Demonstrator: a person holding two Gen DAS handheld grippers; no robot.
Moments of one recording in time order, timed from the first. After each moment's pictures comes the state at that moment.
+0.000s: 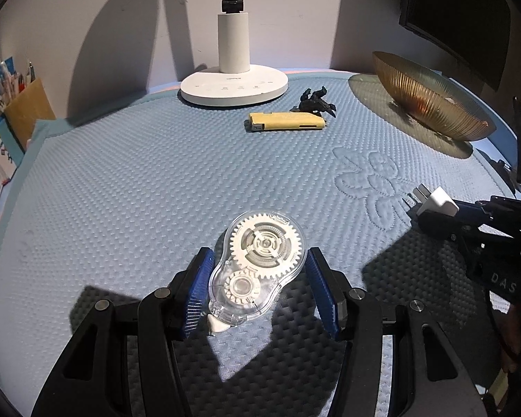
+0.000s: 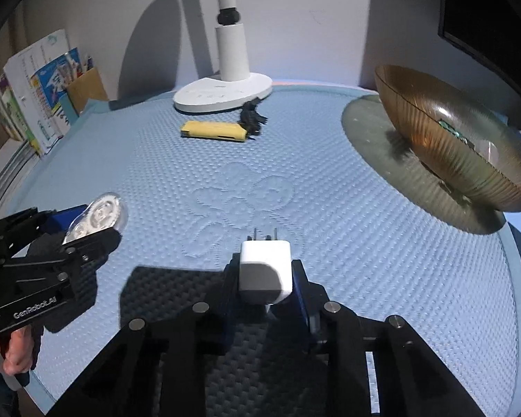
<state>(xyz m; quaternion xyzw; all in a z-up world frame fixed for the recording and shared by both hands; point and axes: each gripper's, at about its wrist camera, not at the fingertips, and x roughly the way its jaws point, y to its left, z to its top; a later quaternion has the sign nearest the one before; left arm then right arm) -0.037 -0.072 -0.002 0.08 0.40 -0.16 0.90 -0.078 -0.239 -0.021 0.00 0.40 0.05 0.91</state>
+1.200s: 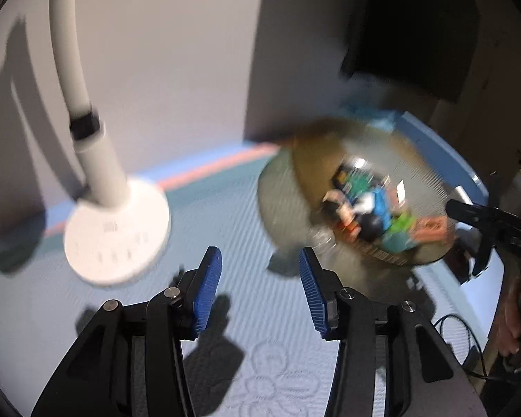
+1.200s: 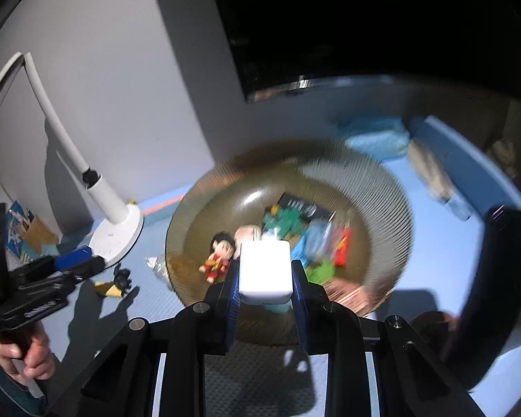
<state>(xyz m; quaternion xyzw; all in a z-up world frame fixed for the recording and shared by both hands) 0.077 -0.215 0.082 0.08 0.41 -0.27 0.87 -0.047 -0.455 0.078 0.16 0.35 -0.04 0.92</state>
